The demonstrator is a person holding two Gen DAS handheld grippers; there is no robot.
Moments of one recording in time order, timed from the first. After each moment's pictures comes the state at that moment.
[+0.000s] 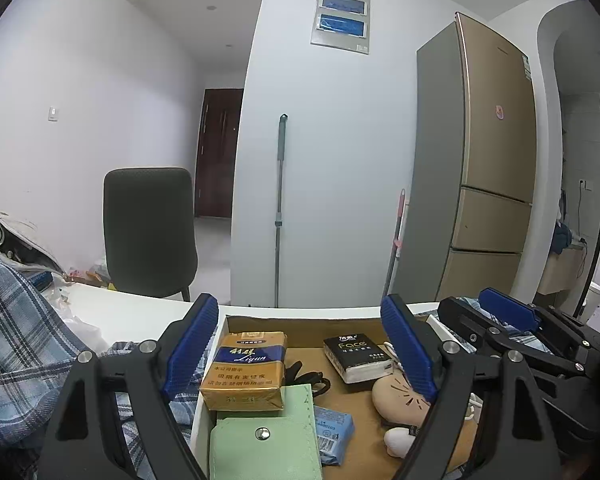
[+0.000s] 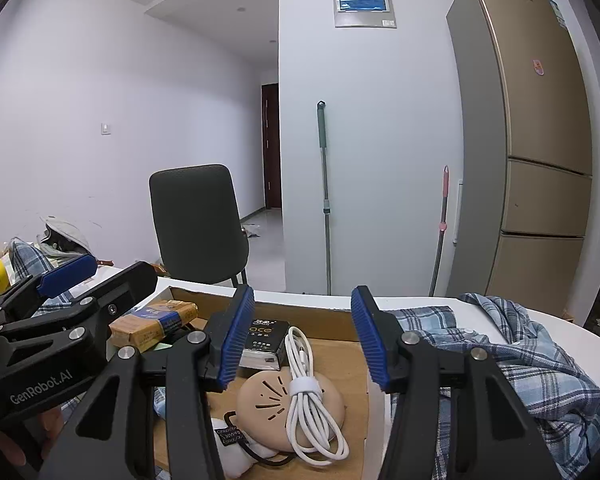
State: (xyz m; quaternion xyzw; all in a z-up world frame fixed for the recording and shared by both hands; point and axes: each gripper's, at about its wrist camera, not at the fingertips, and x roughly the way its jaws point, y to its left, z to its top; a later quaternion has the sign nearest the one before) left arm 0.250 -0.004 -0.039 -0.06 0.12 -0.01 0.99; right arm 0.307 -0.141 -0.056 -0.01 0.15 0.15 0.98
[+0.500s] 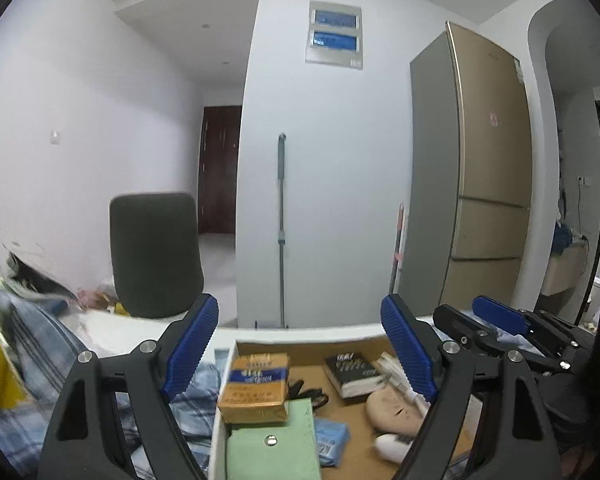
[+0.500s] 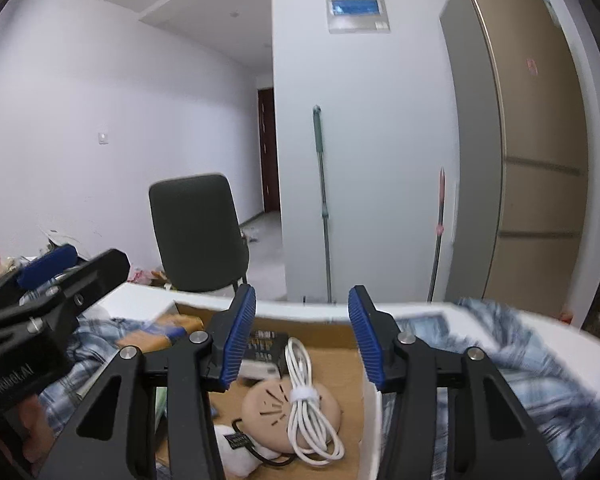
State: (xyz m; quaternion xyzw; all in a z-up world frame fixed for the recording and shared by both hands) left arm 0.220 -0.006 0.003 -0.04 0.10 0.00 0.99; right arm 0.294 -0.148 -0.027 -0.01 0.13 0.15 0.98
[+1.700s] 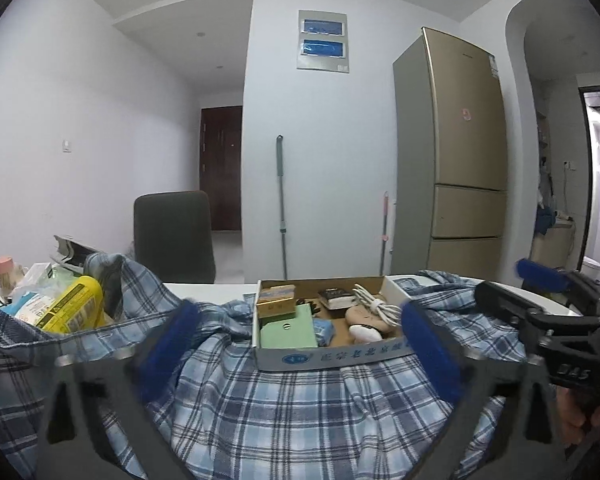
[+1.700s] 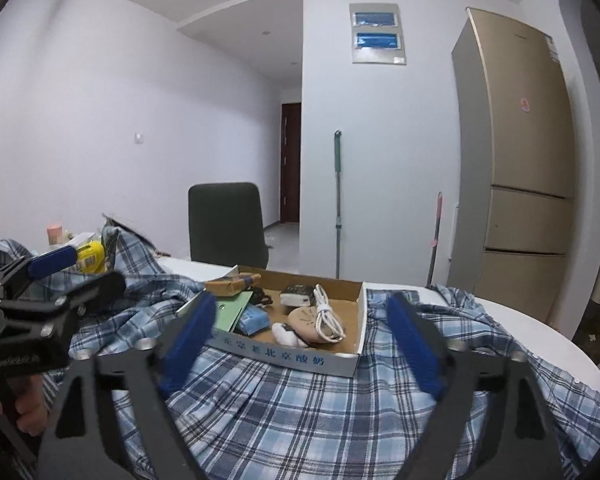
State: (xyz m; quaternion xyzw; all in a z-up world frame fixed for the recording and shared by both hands) left arm 0.044 -0.008 -0.003 -0.02 0.11 -0.01 0.99; right arm 0.117 -0.176 -0.019 -0.03 0.11 0.17 0.98
